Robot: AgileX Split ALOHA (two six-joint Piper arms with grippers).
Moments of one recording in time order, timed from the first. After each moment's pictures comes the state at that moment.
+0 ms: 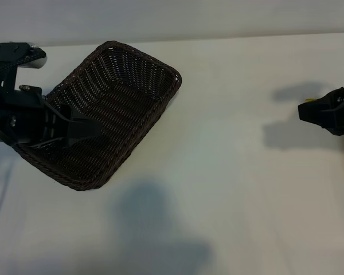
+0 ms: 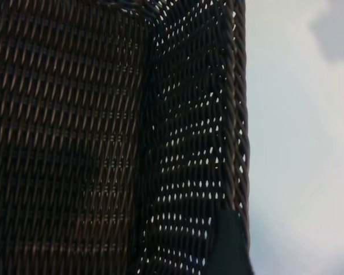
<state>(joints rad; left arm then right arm) -0.10 1.30 -0.76 -0.83 0.64 0.76 0.04 1.17 -0.75 0.81 0.70 -0.78</state>
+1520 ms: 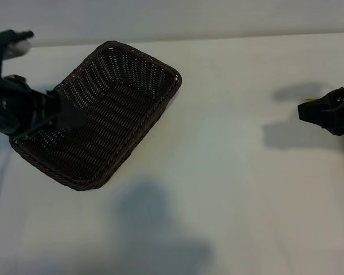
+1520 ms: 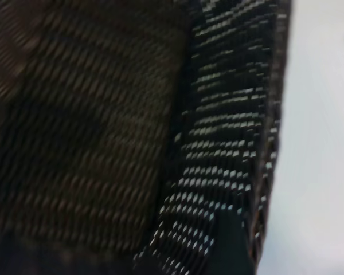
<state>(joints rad) -0.10 1.30 -0.86 -0.57 0.69 0.30 0.04 1.17 -0.75 0.81 0.70 -0.78</state>
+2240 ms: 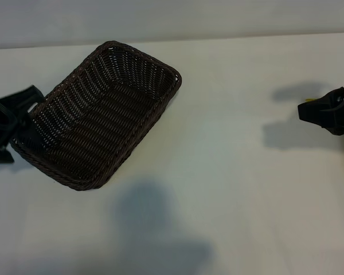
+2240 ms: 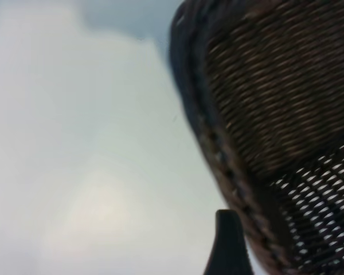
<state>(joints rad) -0.10 1.35 -0.91 -0.13 0.90 -0.64 0.04 1.17 -0.75 0.81 0.70 -0.78</state>
